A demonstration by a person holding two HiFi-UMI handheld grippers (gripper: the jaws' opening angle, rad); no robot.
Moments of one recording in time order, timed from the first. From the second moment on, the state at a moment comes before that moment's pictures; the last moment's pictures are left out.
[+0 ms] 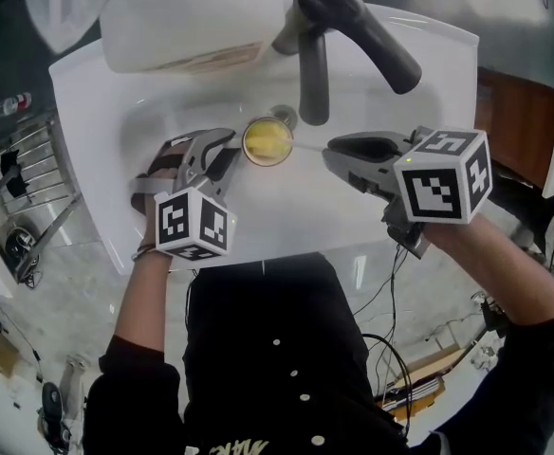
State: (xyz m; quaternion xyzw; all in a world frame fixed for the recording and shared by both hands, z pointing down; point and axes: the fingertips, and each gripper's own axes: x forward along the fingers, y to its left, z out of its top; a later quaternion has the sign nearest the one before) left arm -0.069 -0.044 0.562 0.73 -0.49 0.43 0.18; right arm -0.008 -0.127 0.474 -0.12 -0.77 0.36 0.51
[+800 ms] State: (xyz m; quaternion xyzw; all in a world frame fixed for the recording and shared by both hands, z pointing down) left arm -0.068 -0.039 0.564 0.73 -0.48 0.44 0.20; right arm 0.017 -0.139 0.439 -0.06 -0.77 0.46 0.43
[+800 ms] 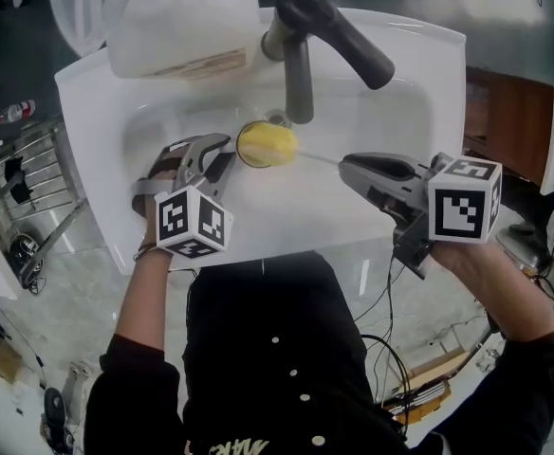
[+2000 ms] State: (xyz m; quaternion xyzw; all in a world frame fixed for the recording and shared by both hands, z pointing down) left arm -0.071 -0.036 0.571 0.72 -0.48 0.43 0.24; right arm 0.060 -0.142 0.403 -0.05 -0.93 0.12 0.35
